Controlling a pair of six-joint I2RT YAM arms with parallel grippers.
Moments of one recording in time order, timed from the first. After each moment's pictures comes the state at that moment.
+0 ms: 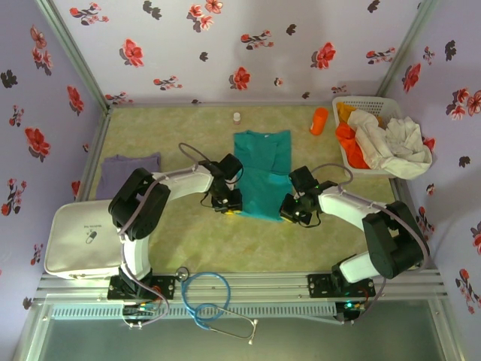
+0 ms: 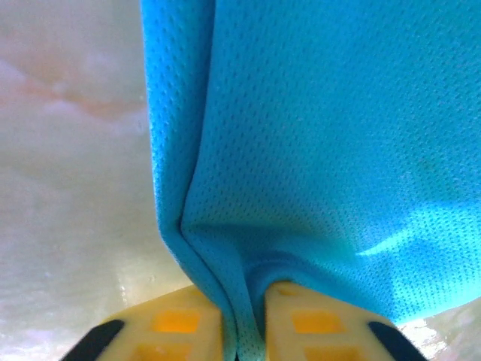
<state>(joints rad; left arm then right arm) -0.75 1.91 1.22 -0.66 0.30 -0.74 0.48 1.44 0.70 -0.53 -0.28 0.89</state>
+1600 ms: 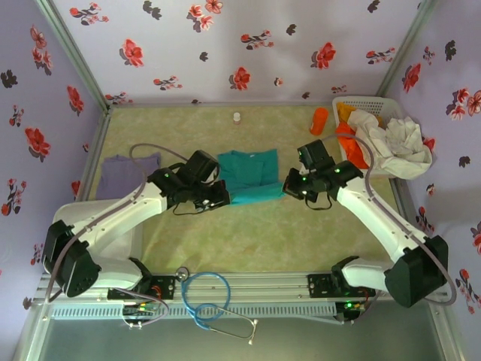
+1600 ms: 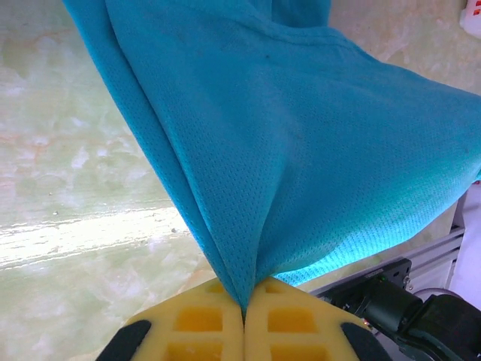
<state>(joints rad) -0.79 1.32 1.09 -0.76 0.24 -0.96 0.48 1.25 1.07 -0.89 -0.24 0.82</state>
